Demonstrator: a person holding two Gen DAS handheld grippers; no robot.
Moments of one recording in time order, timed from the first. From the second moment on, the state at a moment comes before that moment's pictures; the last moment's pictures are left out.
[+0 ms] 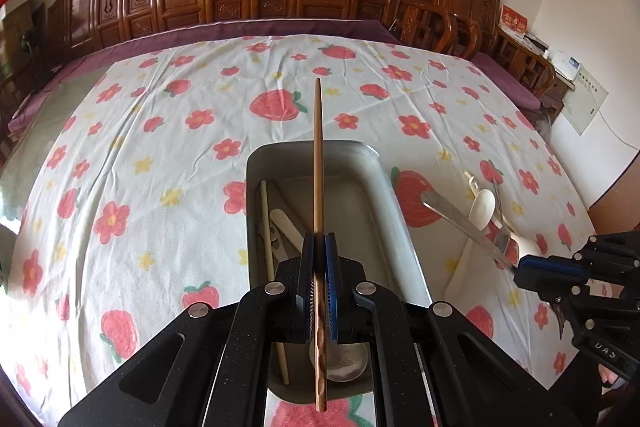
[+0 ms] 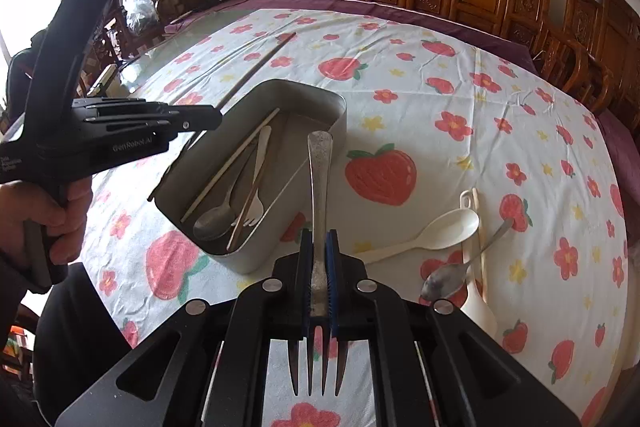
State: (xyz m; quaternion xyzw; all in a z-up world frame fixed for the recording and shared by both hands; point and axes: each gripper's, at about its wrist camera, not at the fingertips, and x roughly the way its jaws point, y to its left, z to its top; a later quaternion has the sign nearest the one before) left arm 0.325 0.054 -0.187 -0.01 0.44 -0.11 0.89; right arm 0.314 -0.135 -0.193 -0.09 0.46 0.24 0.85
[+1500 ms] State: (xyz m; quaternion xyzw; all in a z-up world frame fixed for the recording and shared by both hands) left arm 0.282 0.115 -0.143 -0.03 0.40 -0.07 0.92; right arm 0.389 -0.029 -0.215 -0.02 0.51 0.22 0.83
